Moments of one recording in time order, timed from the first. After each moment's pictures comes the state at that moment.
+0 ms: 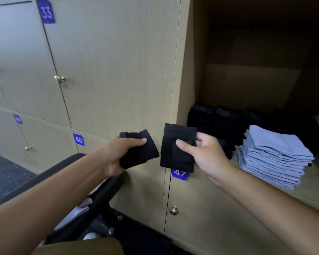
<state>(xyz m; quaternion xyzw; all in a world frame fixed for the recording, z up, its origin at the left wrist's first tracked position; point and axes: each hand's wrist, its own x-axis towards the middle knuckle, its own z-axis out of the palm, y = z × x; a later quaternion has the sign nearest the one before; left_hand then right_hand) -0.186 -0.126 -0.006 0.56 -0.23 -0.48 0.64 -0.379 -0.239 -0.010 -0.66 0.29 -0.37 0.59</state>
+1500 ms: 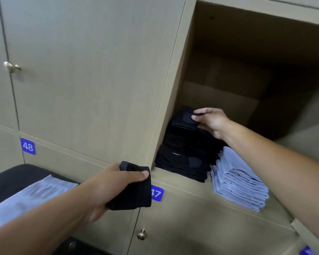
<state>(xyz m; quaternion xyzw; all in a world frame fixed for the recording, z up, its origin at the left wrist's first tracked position) -0.221 -0.129 -0.009 0.62 -0.29 -0.50 0.53 -0.370 -0.411 0.084 -0.65 0.44 -0.41 0.46</state>
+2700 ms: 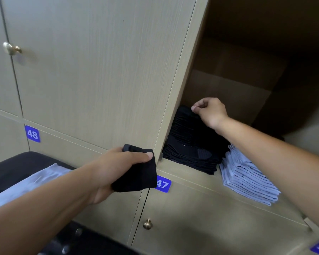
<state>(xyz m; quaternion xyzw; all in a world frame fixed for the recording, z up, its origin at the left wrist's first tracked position) -0.211 -0.132 -0.005 0.59 -0.28 -0.50 0.56 -0.346 -0.409 0.059 -0.79 0.46 -0.37 0.16</state>
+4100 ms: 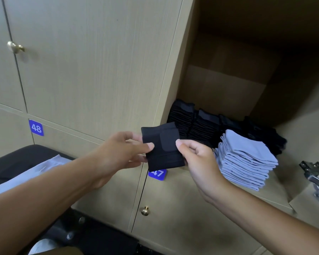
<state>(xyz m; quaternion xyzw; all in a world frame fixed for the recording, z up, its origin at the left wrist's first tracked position) -0.220 -0.131 -0.004 0.61 -0.38 -0.43 0.54 -0.396 -0.238 -0.023 -0.69 0.36 -0.41 0.48</state>
